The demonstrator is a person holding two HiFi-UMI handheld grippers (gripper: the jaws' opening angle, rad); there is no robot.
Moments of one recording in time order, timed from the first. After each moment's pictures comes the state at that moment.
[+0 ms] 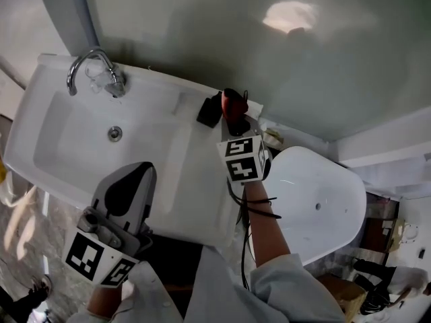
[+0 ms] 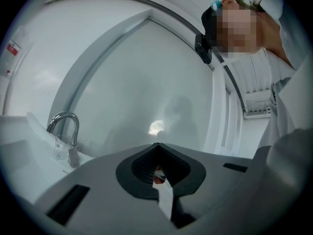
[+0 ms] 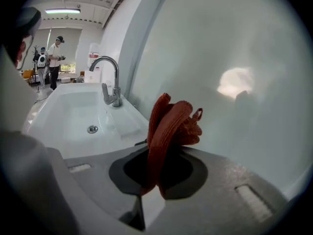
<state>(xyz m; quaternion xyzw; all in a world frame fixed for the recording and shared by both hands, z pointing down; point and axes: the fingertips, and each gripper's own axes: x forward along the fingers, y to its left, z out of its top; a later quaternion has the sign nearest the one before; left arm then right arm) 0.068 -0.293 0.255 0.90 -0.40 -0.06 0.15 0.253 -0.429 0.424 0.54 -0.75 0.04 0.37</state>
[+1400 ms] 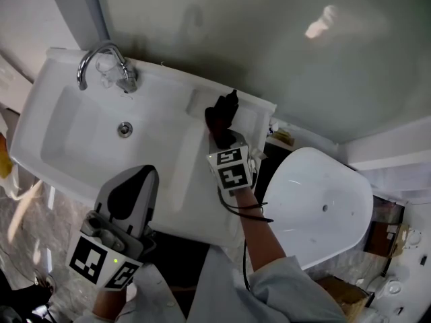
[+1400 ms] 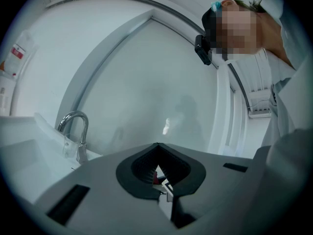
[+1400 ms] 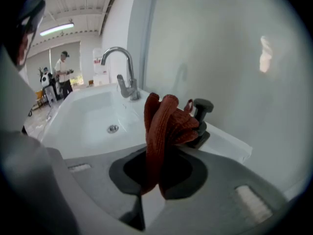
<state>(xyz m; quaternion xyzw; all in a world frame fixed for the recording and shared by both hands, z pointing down) 0.046 -0.289 0.267 0.89 -0.42 -0.05 0.15 0.188 -0.401 0.500 0.48 -0.79 0.14 0.35</state>
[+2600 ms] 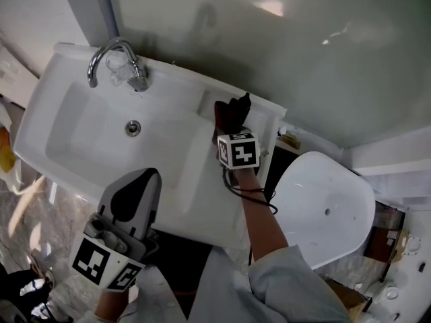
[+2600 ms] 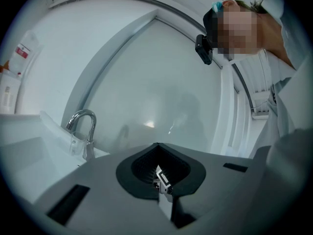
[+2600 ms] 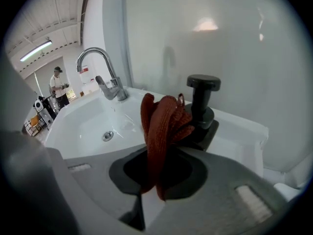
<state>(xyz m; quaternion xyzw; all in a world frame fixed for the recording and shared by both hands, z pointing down) 0.022 -0.291 0.275 0.88 -0.44 -0.05 0.17 0.190 -0.437 0.533 0.51 -0.76 0.25 0.32</state>
